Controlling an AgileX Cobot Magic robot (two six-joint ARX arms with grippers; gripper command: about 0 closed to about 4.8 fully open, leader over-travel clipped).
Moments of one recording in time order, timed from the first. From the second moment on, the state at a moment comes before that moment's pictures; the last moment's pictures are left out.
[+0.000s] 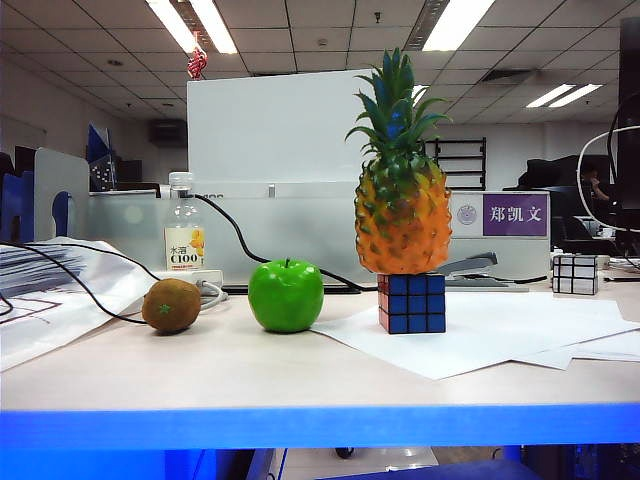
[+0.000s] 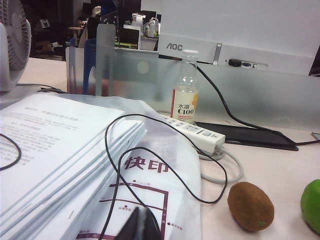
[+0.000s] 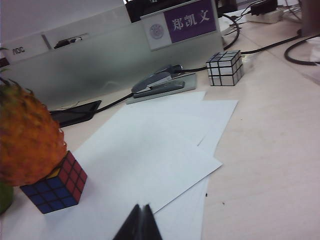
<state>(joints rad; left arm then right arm) -0.01 0.00 0.01 0.09 -0.03 -0.08 0.04 0.00 0.01 -0.04 0.01 0.31</state>
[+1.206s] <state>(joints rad) -0.01 0.12 0.01 0.16 0.49 -0.15 0.50 0.08 0.01 0.23 -0.39 0.30</state>
